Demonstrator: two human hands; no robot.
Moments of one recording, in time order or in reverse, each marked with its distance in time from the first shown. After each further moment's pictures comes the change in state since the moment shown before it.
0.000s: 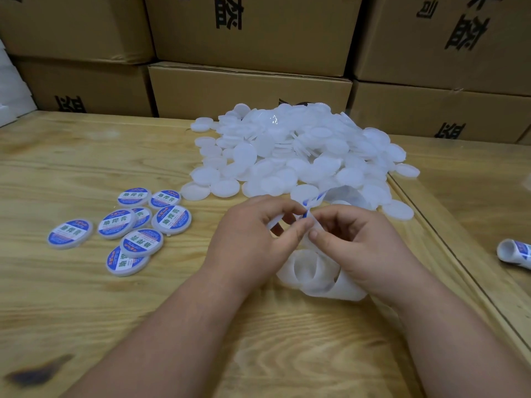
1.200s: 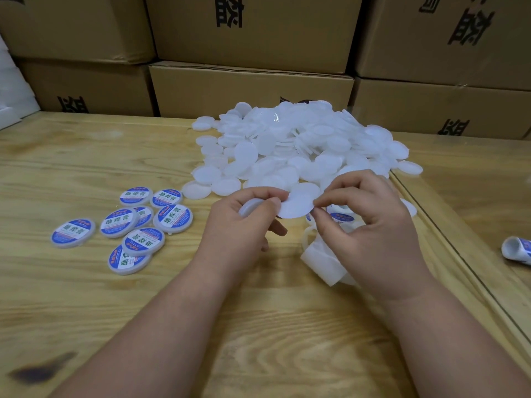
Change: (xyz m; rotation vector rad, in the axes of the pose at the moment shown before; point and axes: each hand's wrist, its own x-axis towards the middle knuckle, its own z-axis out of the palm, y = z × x) left_hand 0.001 0.006 -0.012 -0.545 0.038 -0.428; right_hand 0.002 -0.010 0.008 -0.466 0.363 -0.506
